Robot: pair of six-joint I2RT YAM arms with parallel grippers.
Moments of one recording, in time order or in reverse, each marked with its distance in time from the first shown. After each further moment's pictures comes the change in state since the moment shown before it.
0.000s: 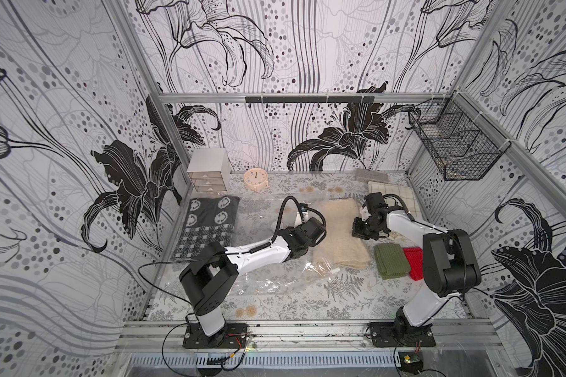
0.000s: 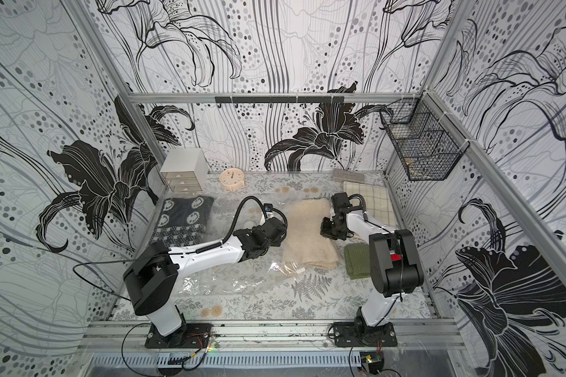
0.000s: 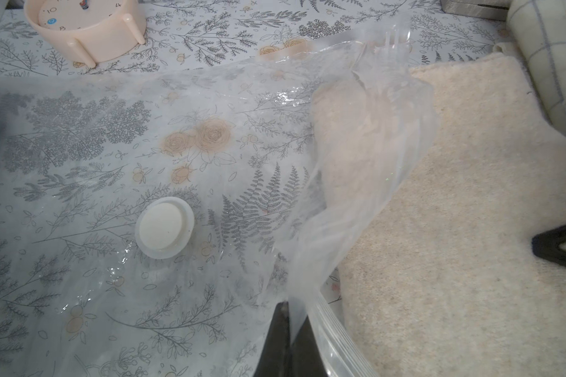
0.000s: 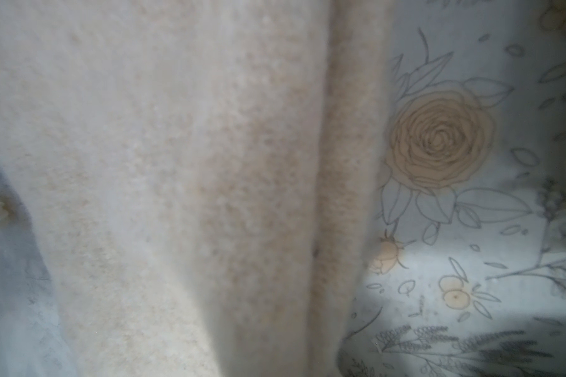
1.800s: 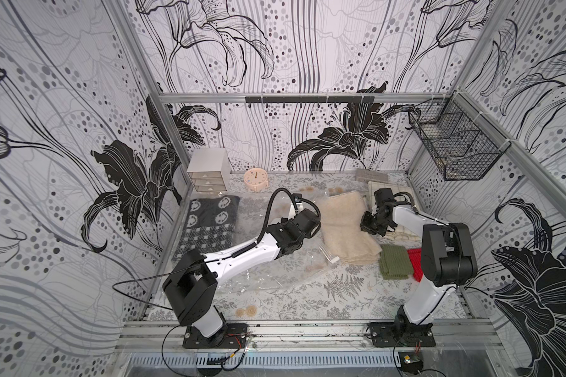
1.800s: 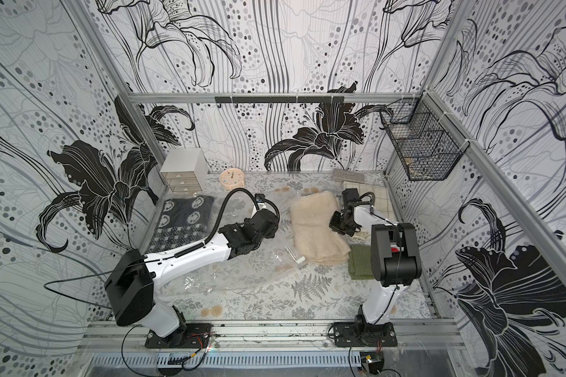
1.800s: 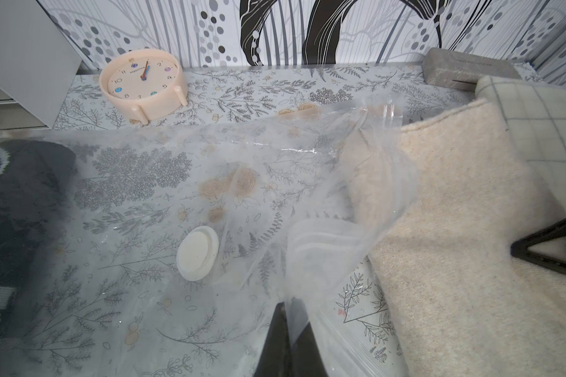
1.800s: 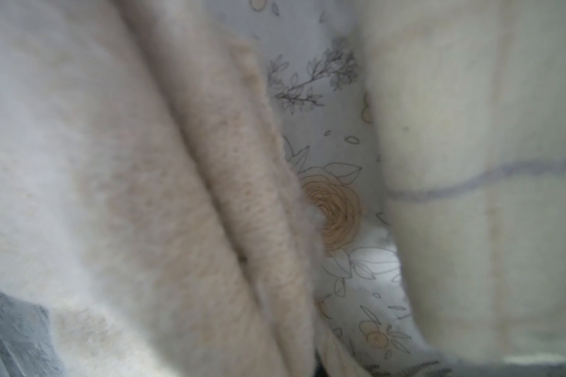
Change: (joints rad) left arm 0.042 -0.132 0.032 -0.043 -0.051 0.064; right arm -0.119 0.094 0.085 -0.002 0.040 0.097
